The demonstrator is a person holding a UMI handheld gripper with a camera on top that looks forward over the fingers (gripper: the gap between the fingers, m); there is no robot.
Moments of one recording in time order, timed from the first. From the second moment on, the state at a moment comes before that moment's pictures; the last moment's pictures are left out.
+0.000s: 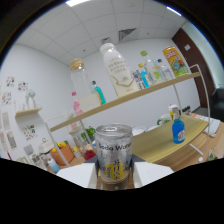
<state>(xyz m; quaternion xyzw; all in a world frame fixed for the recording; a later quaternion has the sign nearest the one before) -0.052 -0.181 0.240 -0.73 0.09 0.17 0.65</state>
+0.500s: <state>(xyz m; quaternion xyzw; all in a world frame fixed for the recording) -0.103 -0.181 0.091 -0.80 -0.05 0.09 0.59</state>
